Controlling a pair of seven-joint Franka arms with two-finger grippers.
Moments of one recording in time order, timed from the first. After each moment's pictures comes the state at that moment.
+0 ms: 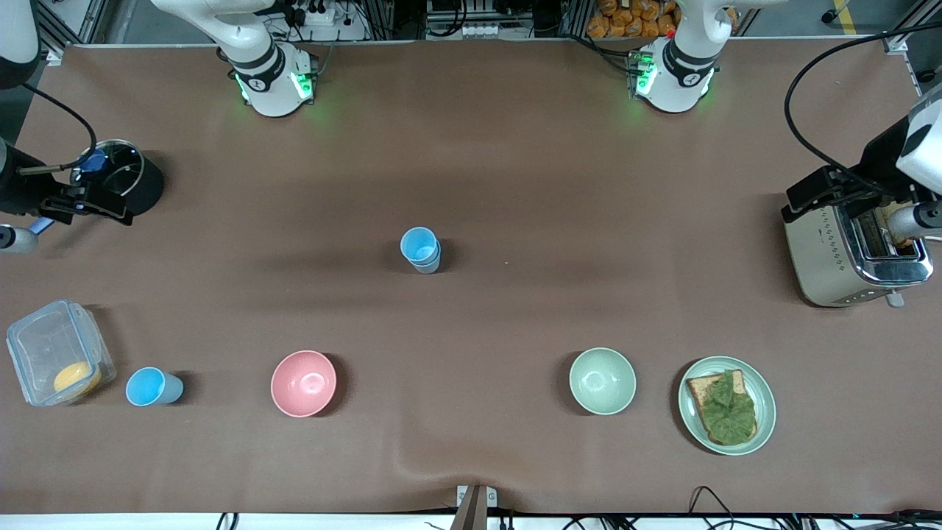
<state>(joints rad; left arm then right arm) -0.08 0.08 -0.01 -1.44 -0.08 1.57 -0.18 0.05 0.09 -0.10 -1.54 0.04 1.54 -0.01</state>
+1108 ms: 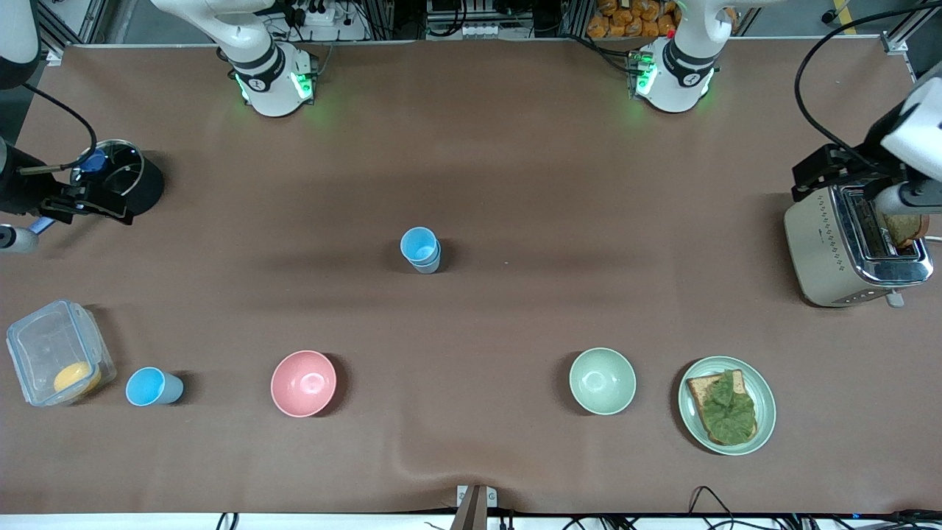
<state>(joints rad) -0.03 0.06 -0.09 -1.45 0.04 1.50 -0.10 0.05 0.09 -0.10 -1.54 0.04 1.54 -0.01</state>
